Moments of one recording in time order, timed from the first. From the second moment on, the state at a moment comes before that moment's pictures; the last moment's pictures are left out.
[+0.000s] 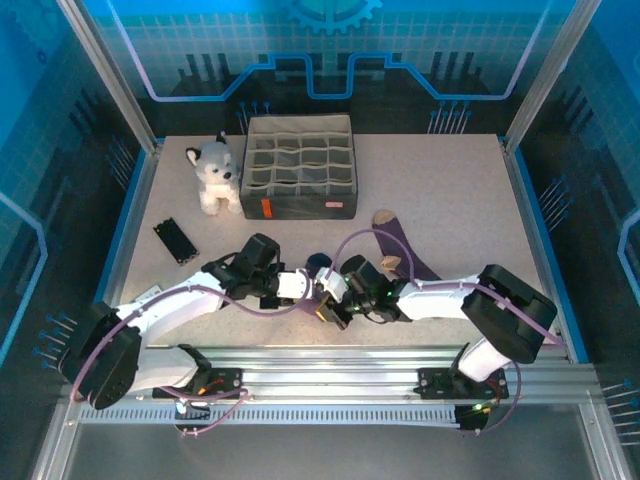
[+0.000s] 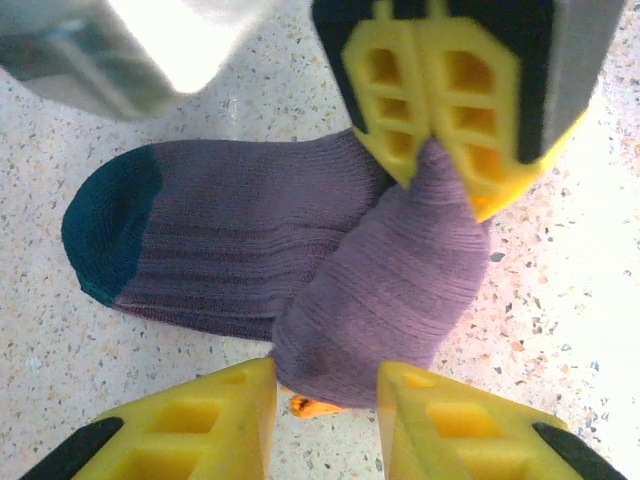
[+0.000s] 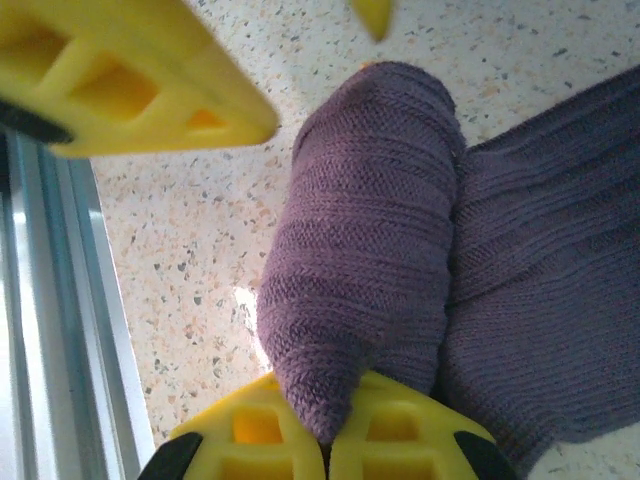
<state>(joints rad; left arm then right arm) -0.58 1.24 0.63 -0.37 0.32 0.91 0.87 1.57 0.61 0.13 -0.39 0.09</state>
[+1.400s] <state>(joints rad) -0.82 1.24 0.41 -0.02 0.01 1.18 0.73 1.80 1.01 -0.44 -0.53 0.28</state>
